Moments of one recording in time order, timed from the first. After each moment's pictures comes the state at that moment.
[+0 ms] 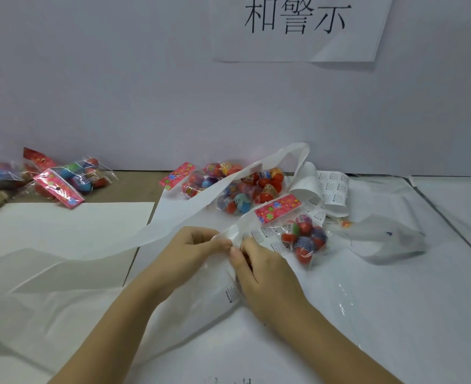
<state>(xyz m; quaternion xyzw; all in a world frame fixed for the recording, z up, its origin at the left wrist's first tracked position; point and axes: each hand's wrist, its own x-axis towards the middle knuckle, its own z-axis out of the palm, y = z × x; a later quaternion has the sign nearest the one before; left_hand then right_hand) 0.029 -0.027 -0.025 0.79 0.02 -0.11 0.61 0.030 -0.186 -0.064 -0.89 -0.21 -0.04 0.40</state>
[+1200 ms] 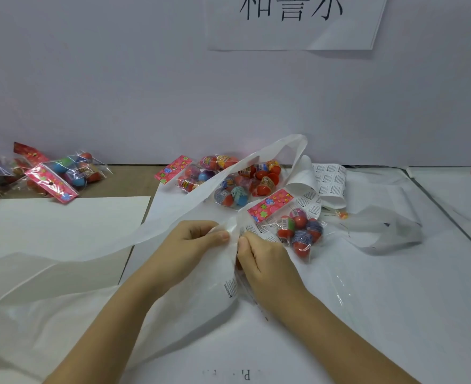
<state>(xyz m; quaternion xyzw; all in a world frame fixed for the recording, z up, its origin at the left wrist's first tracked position) 0.026 -0.028 -0.025 0.78 0.00 -0.10 0.61 0.036 -0.189 -0.065 -0.88 -0.23 -0.06 0.41</state>
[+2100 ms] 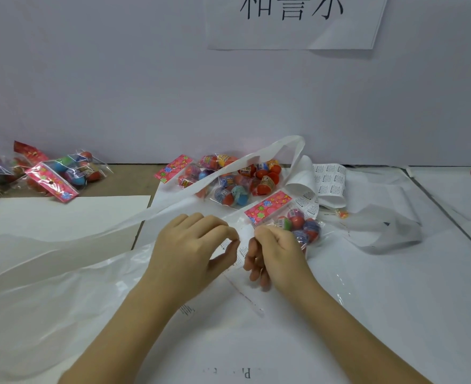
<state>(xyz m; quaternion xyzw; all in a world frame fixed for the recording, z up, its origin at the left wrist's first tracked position) 0.023 -0.032 -0.037 0.90 -0.27 0.32 0.13 0.040 -0.197 -0.050 -0.75 -0.03 0.12 0.65</state>
